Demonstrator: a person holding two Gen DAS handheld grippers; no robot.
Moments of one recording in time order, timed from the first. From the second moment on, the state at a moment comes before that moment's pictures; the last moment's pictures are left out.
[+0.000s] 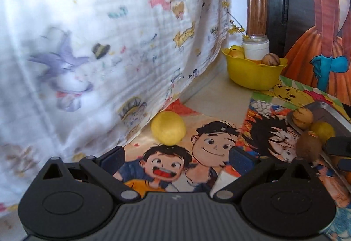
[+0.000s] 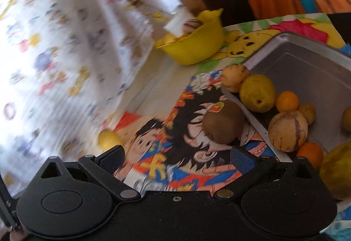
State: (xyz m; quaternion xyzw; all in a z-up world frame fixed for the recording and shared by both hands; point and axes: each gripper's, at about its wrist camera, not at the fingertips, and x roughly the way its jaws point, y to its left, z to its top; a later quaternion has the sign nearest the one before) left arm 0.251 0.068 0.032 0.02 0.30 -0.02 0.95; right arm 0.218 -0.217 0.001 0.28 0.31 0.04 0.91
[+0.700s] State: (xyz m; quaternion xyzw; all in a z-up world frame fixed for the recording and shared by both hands) left arm 0.337 0.061 -0.015 0.04 0.32 -0.02 0.95; right arm 0.263 -0.212 -0.044 0.26 0.28 -0.04 0.92
